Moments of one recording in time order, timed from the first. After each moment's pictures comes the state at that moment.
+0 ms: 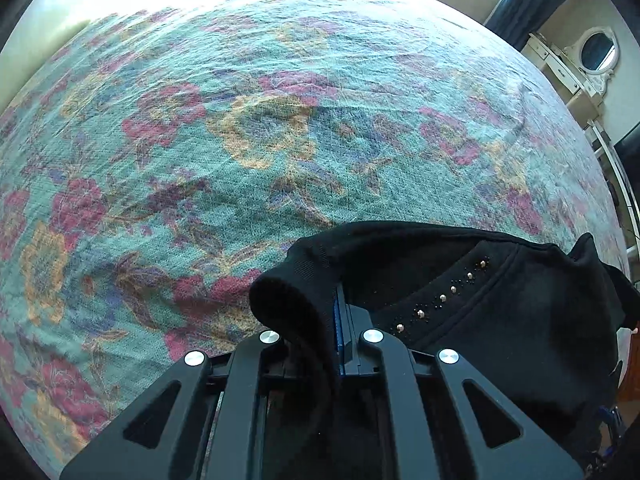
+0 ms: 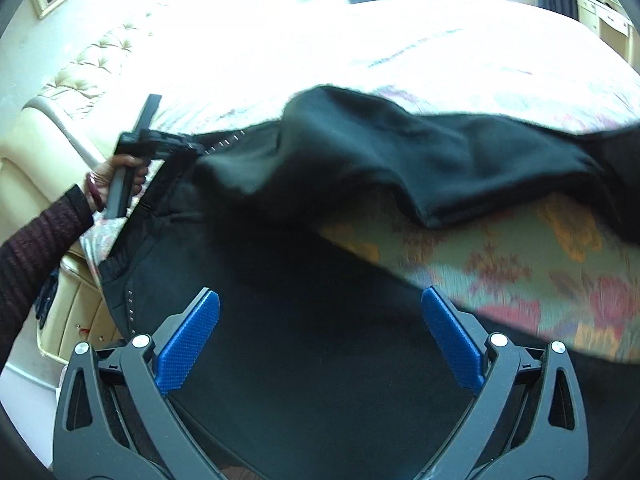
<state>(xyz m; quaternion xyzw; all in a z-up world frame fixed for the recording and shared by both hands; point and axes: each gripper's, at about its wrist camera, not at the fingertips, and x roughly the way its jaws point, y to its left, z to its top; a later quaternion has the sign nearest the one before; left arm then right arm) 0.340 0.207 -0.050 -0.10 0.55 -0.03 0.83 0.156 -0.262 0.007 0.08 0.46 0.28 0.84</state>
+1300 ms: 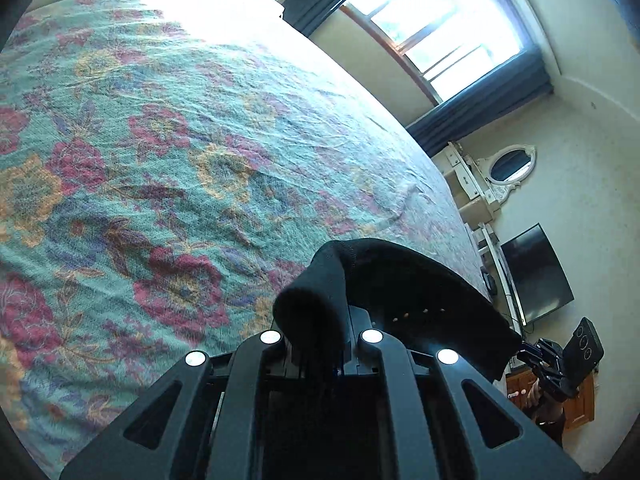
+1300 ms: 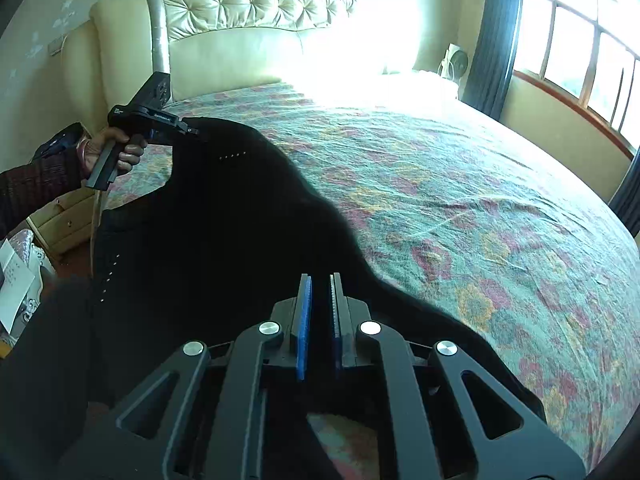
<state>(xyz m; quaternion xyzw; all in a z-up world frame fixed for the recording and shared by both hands) 0.251 0.254 0.010 -0.32 0.39 -0.16 0.85 0.165 -0.239 0.096 -0.17 0.32 0.39 0.84</state>
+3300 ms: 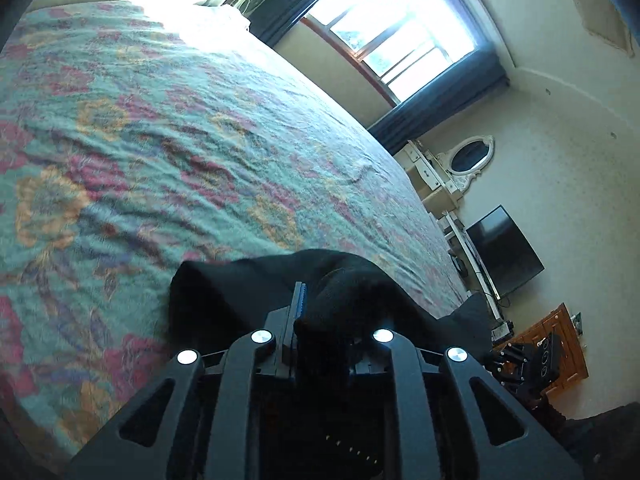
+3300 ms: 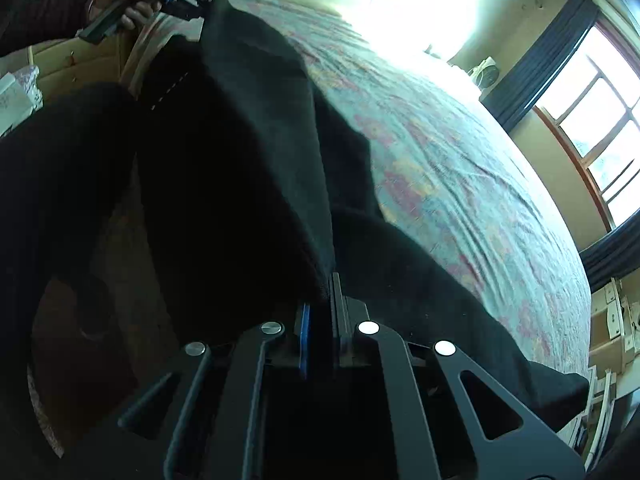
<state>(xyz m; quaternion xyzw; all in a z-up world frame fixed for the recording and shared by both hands) 0.084 0.262 -0.008 -0.32 0.36 -0.21 0.85 0.005 -0.223 -0.006 -0.37 0.34 0.36 0.79</state>
